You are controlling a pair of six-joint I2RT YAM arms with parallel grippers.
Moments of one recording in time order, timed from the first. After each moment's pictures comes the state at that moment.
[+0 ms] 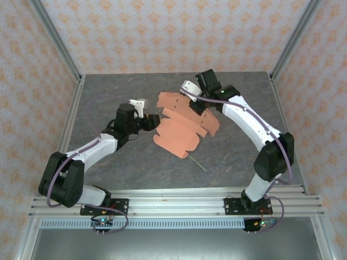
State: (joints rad) left arm -0.32 1.39 0.75 0.13 0.30 -0.38; right arm 0.51 1.69 1.63 -0.84 -0.07 -0.54
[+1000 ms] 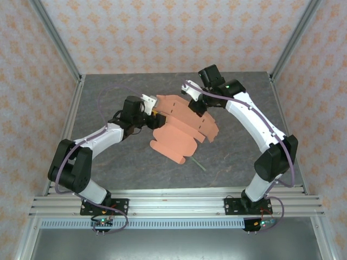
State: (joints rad) left arm -0.33 1.55 0.93 0.00 0.38 -0.08; right arm 0.50 1.68 1.74 -1.03 -0.24 -0.48
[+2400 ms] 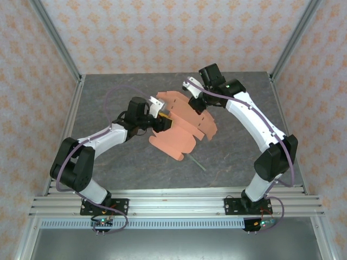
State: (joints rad) left arm -0.39 1.56 0.93 0.04 0.55 -0.07; right arm 0.50 1.69 1.74 -0.99 -0.21 -0.38
